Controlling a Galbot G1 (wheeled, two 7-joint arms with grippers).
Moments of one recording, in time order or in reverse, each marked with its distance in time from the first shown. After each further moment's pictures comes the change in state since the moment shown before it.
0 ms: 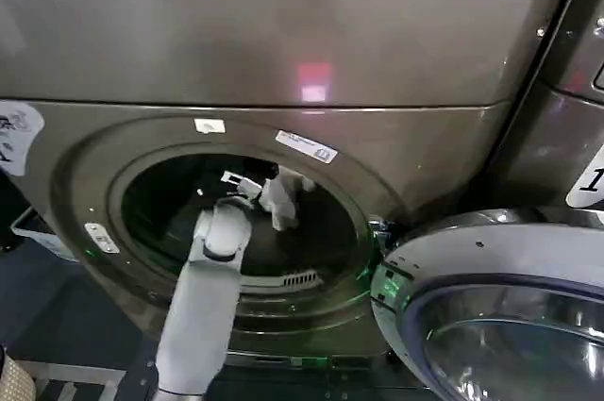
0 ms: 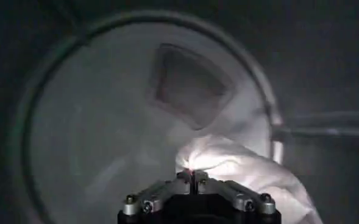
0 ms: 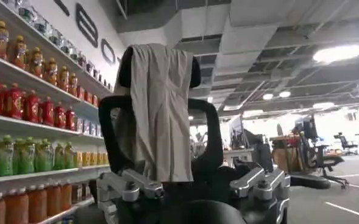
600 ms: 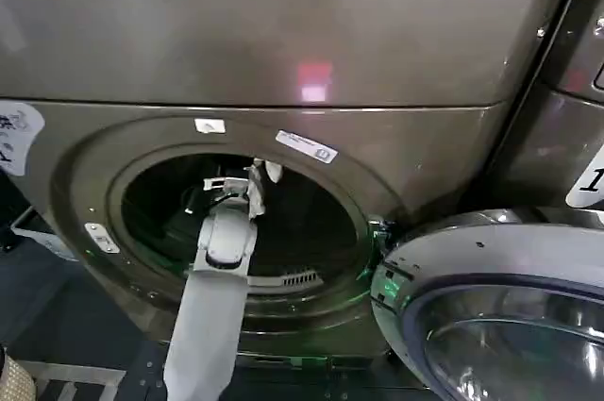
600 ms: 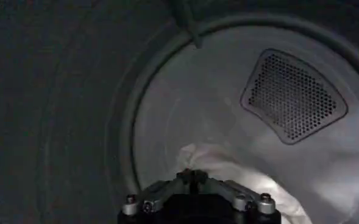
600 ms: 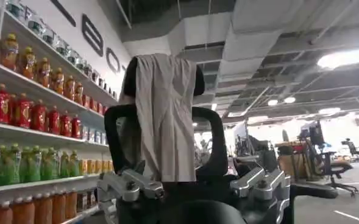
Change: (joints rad) left arm 0.021 0.000 -0.002 -0.045 -0.053 0.019 -0.141; right arm -0.006 0.007 0.000 0.007 0.008 0.022 -0.009
